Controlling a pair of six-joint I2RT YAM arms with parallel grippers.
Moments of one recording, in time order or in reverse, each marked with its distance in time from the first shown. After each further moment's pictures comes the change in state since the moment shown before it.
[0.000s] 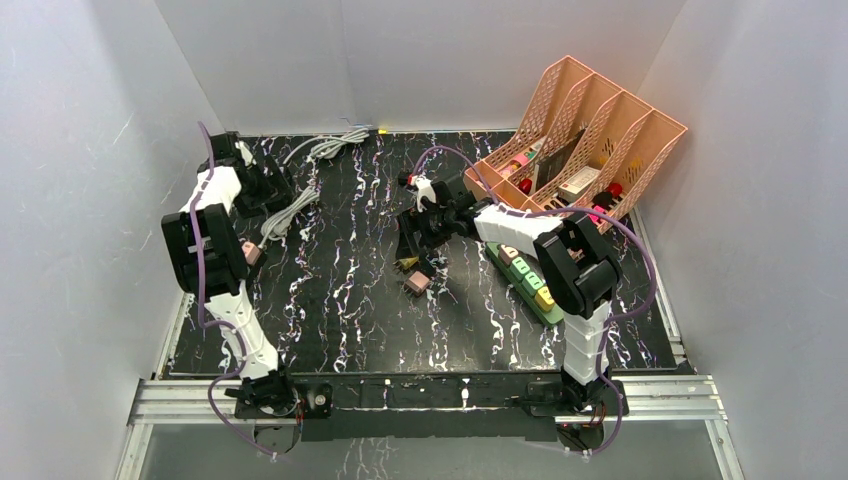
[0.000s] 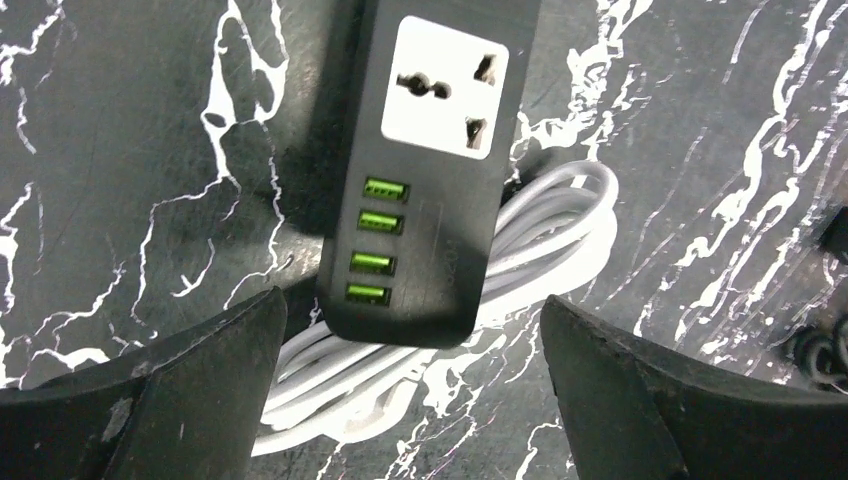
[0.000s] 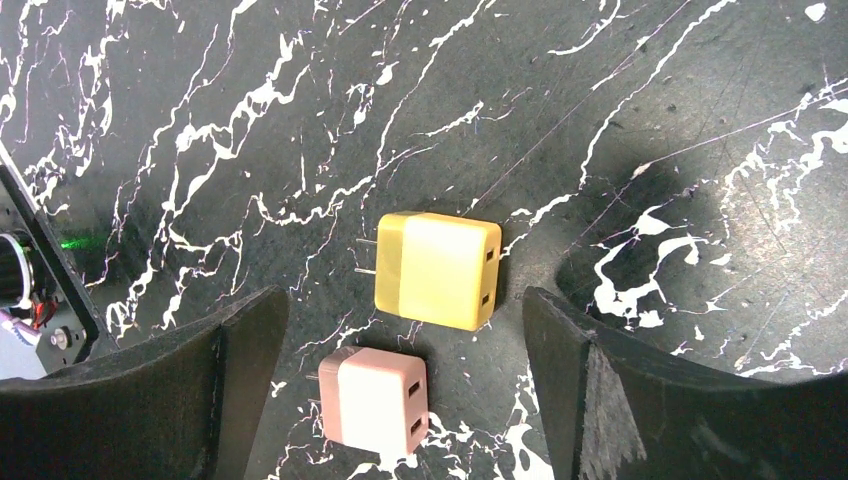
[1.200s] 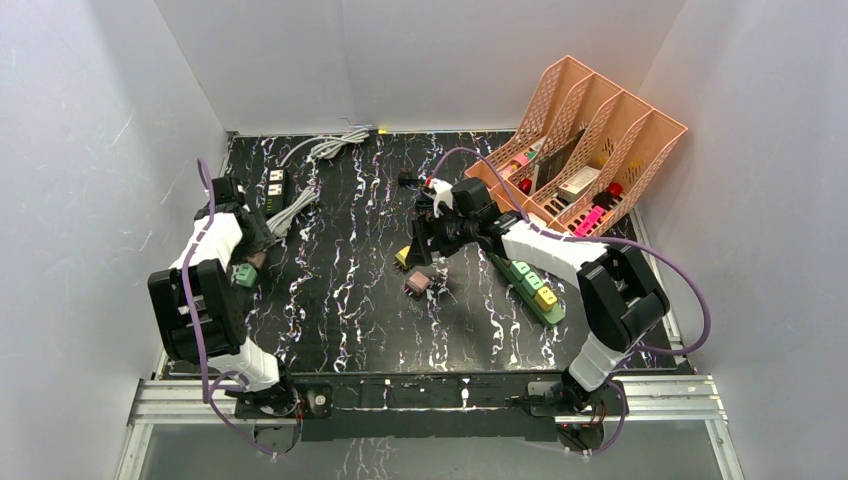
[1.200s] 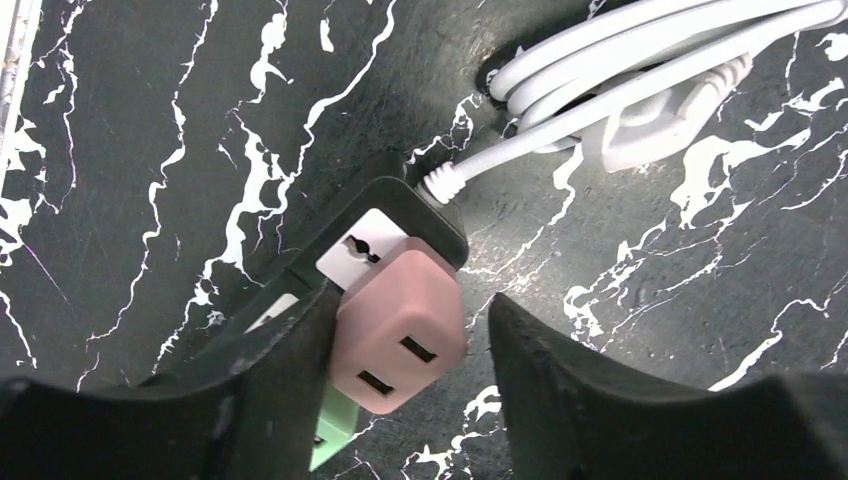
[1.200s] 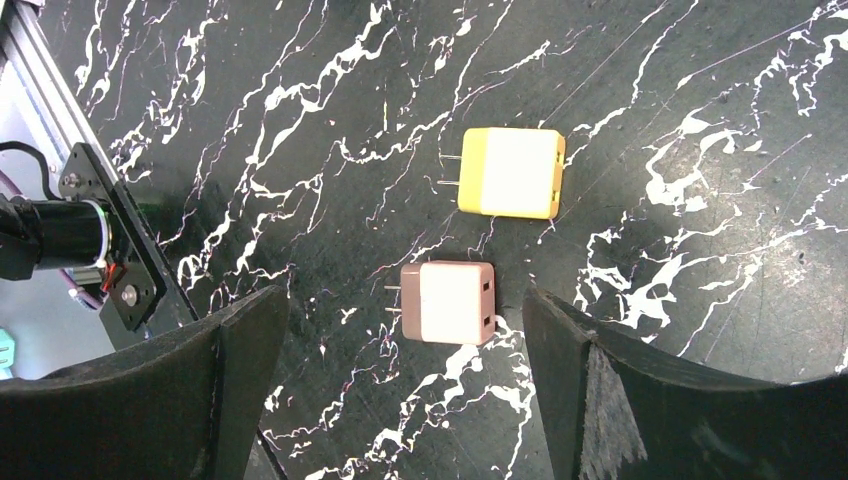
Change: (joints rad) left arm -0.003 -0.467 -0.539 -0.016 -0.364 0.052; right arm 0.003 -0.284 -0.217 0.037 0.002 0.053
